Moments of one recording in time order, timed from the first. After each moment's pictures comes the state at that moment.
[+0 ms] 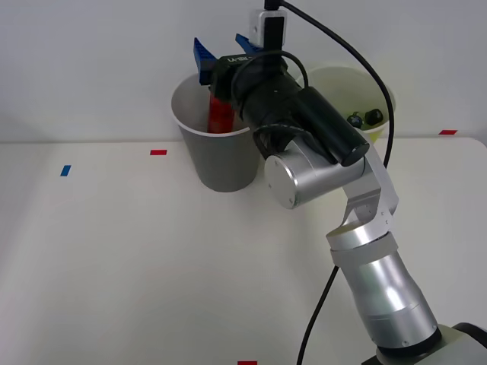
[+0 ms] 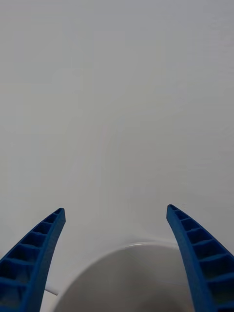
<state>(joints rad) -0.55 0.02 0.25 -1.69 -0.19 0.37 1.45</state>
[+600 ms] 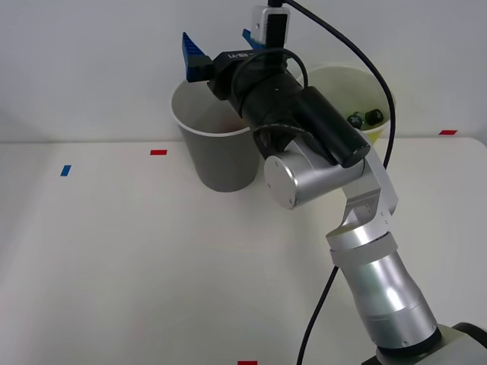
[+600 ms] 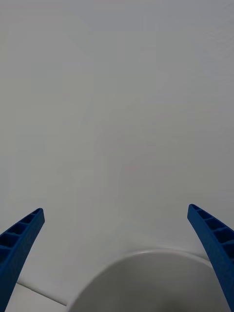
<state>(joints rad) -0.55 0.02 0.25 -1.69 -0.20 0.34 1.43</state>
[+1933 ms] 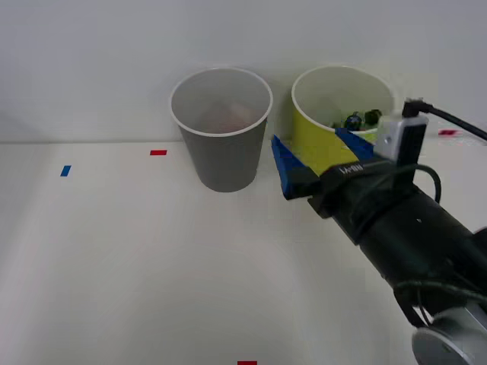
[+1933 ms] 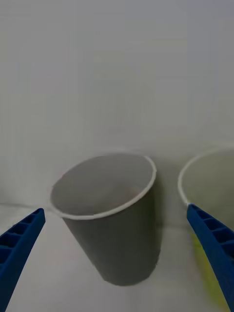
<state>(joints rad) 0.20 -0.26 0.29 -2.57 -0.24 0.68 1.39</state>
